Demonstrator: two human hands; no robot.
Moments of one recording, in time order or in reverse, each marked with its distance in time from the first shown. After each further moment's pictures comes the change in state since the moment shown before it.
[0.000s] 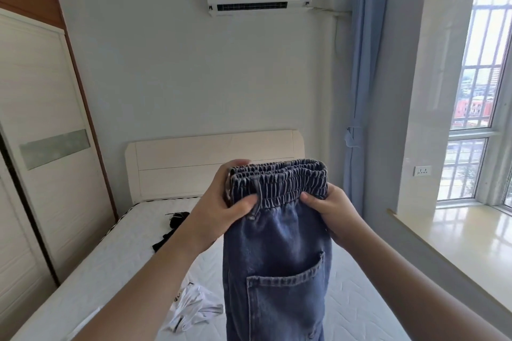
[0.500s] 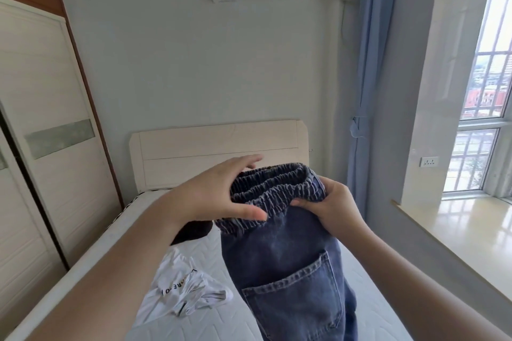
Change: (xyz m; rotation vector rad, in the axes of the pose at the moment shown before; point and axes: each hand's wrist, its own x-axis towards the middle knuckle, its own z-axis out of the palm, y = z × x) left_hand 0.017 0.036 -0.018 0.754 -0.365 -0.107; right_hand -0.016 -0.005 0.003 -0.455 0.000 -0.240
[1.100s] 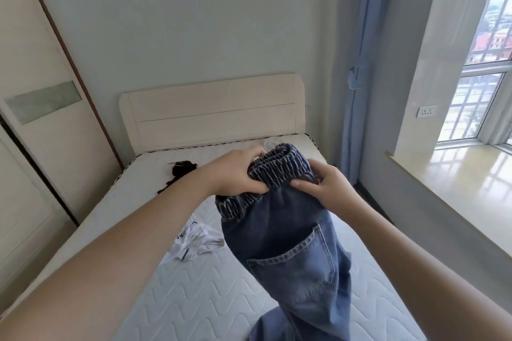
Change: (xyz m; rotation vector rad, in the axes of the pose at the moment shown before) left_hand 0.045 0.003 0.087 -0.071 -0.152 -0.139; right_hand -0.039 0.074 -0.018 0.002 -0.205 0.132
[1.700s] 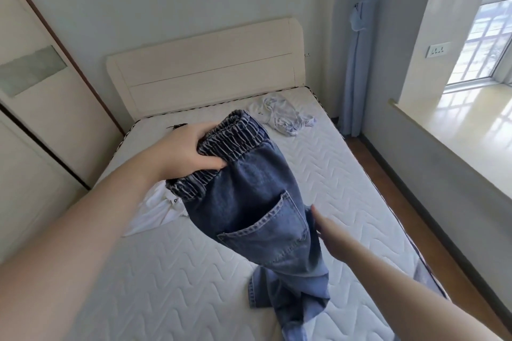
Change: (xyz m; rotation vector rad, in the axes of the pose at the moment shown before) left_hand -0.036 -0.019 0.013 -0.071 0.056 -0.079; right_hand -0.120 0.208 0.063 0.475 -0.134 0.853
